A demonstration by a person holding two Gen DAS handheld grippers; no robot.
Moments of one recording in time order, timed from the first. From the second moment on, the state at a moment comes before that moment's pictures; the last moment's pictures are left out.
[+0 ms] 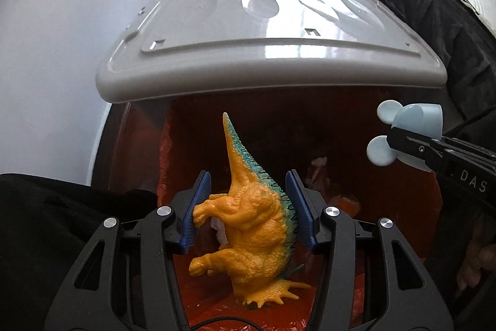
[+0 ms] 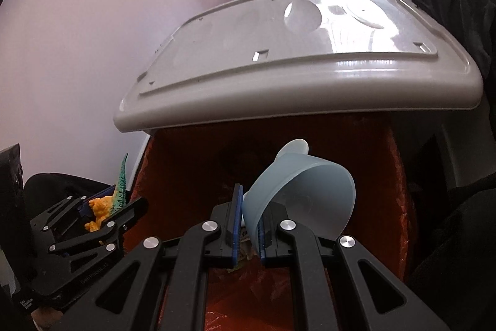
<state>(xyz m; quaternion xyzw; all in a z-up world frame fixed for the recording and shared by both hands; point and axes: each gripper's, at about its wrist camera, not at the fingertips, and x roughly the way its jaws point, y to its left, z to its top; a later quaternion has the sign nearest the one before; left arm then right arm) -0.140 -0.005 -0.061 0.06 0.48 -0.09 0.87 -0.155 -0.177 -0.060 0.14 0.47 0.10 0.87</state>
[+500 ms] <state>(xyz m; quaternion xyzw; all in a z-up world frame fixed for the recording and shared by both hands) -0.137 -0.005 -0.065 0.06 0.48 -0.09 0.87 -0.153 -0.174 -0.065 0.14 0.48 0.11 0.86</state>
